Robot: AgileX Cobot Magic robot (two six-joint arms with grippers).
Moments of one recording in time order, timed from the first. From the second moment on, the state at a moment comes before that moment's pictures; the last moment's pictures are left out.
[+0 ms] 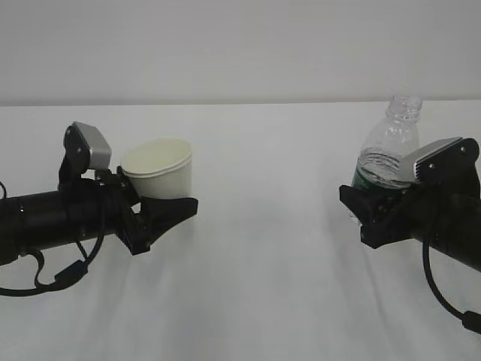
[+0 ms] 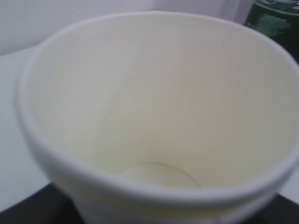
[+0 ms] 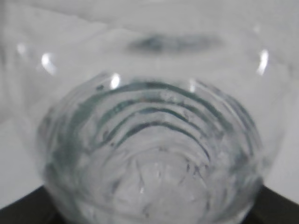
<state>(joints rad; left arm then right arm) -0.21 1.96 -0.65 0.86 -1.11 -0.39 0.12 1.83 -0.44 -0.45 -1.03 0.02</state>
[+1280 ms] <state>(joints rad) -0.53 1.97 -0.67 0.81 -1.11 -0.30 0.12 1.83 -0.49 -0.68 -1.00 0.08</state>
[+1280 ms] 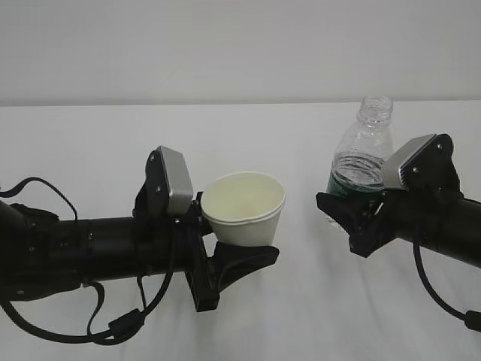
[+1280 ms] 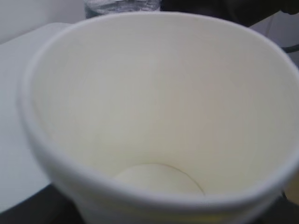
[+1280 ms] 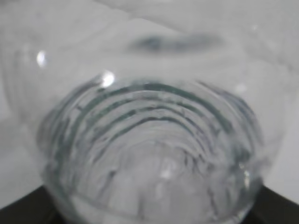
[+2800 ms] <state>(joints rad) -0.54 1.98 -0.77 0.82 -1.05 -0.30 0.12 1.70 -0.72 -0.98 -0.71 0.03</state>
